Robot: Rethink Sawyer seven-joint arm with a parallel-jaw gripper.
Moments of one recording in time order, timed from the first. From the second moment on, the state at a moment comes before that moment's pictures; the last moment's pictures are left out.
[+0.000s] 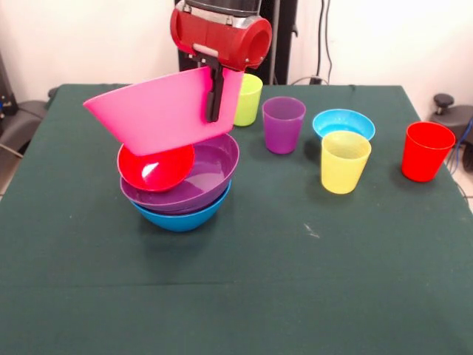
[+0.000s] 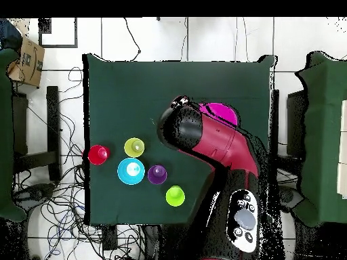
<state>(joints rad) -0.13 -0.70 -0.23 1.60 0.24 0.41 1.99</state>
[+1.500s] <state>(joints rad) -0.05 -0.69 -0.30 1.64 0.24 0.63 1.99</state>
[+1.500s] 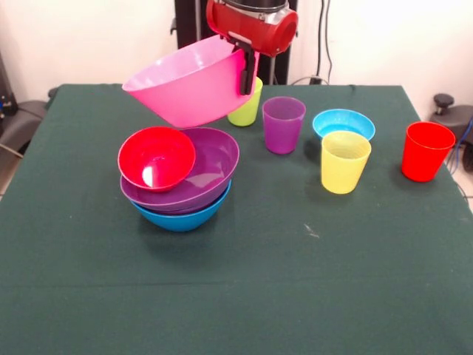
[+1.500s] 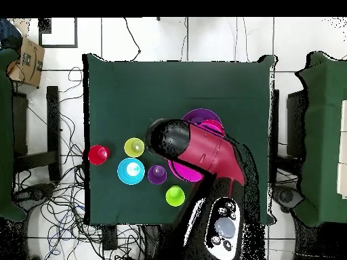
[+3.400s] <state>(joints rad) -0.15 -0.69 -0.32 1.64 0.24 0.63 1.99</state>
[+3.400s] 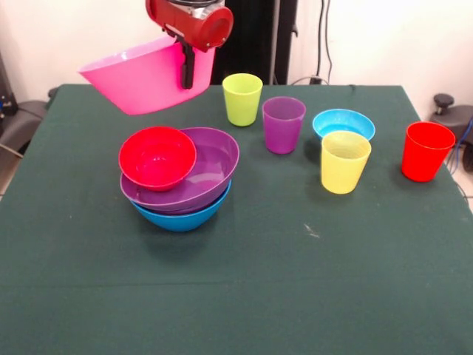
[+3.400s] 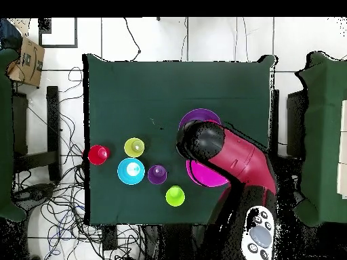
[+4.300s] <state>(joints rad) -0.16 -0.69 -0.31 1.64 0.24 0.63 1.99</state>
